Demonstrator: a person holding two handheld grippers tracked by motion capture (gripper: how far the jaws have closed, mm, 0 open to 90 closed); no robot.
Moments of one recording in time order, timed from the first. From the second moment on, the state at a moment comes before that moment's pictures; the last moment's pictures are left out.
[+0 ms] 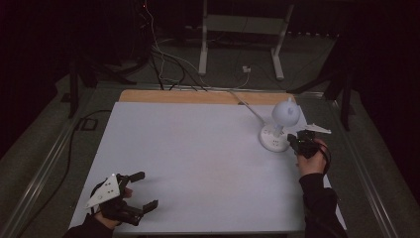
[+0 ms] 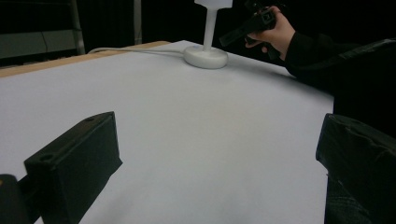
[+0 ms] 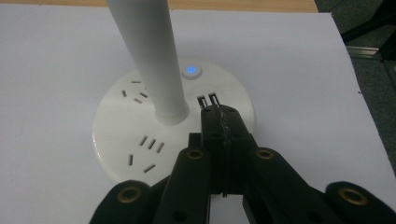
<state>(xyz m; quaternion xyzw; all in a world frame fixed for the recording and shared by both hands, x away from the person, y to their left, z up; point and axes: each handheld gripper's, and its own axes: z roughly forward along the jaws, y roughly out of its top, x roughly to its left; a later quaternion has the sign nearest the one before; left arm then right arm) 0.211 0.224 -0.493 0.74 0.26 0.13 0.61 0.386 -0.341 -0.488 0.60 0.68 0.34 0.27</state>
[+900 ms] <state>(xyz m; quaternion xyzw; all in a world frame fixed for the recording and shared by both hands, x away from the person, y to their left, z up) 0.211 0.225 -0.493 0.74 0.26 0.13 0.61 0.394 -0.337 -0.501 0.60 0.67 0.33 0.27</state>
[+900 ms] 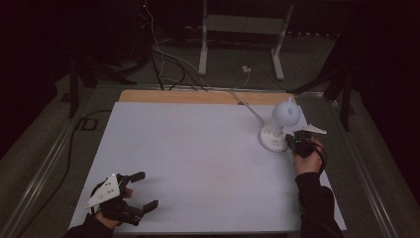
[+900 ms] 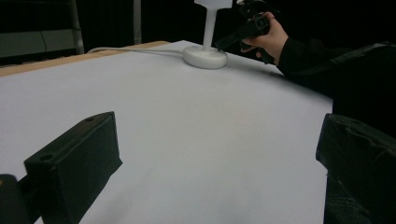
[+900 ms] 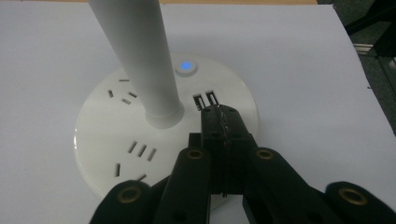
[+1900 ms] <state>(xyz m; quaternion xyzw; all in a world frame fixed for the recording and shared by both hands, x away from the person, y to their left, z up) 0.212 0.224 -0.493 0.74 0.26 0.13 0.61 0.393 -0.337 -0.502 0.59 0.68 0.33 0.29</state>
